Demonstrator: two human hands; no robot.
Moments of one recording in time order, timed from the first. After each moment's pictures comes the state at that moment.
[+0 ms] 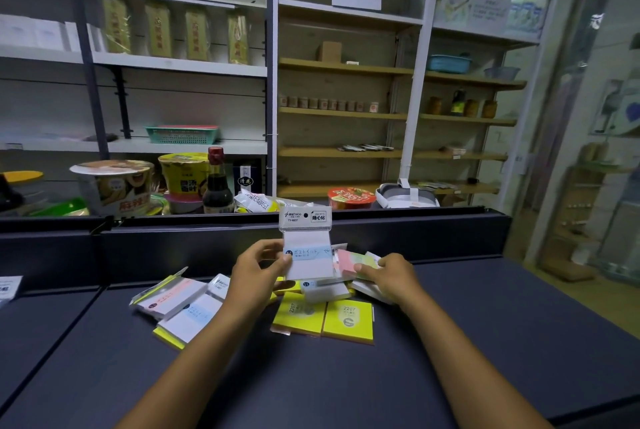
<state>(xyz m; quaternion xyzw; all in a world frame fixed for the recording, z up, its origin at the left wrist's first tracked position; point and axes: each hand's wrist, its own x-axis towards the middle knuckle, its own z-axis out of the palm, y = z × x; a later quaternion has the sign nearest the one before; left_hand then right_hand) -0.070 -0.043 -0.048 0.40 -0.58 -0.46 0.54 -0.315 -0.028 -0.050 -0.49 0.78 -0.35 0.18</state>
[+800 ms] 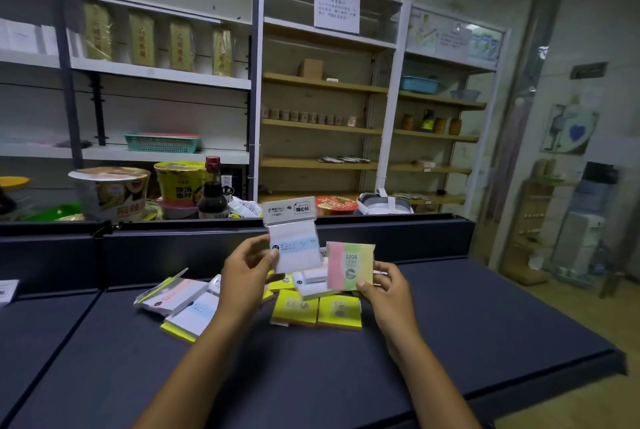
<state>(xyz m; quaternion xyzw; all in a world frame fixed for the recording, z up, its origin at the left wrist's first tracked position) -0.054 -0.013 -0.039 0.35 -0.55 -0.46 0.60 -0.265 0.062 -0.059 -0.42 0.58 -0.66 0.25</state>
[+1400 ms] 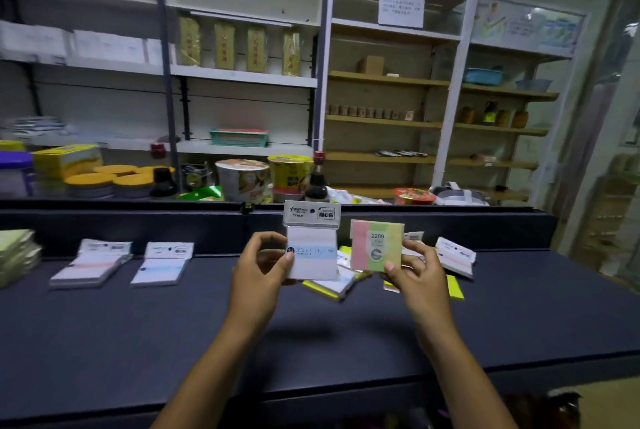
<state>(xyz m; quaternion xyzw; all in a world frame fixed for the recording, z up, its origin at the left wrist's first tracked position) 0.155 0.066 -0.037 0.34 -0.59 -0.36 0.64 -0.079 0.111 -0.034 -0.45 0.49 -0.70 0.27</state>
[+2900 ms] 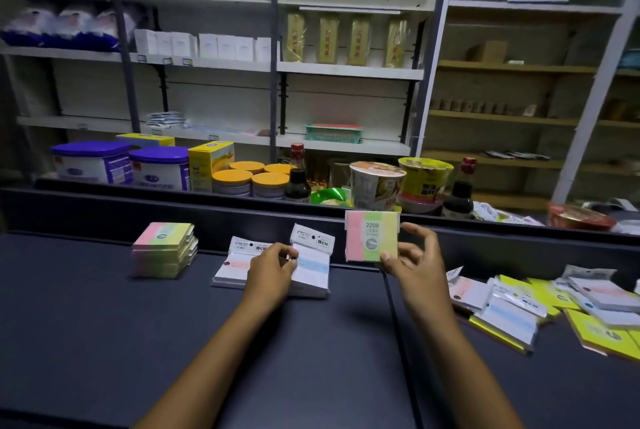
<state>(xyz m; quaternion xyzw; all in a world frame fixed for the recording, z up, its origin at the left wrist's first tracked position) 0.399 -0.057 -0.063 0.62 -0.59 -0.20 0.48 0.172 -0.007 -0.021 -0.54 0.45 -0.63 0.33</state>
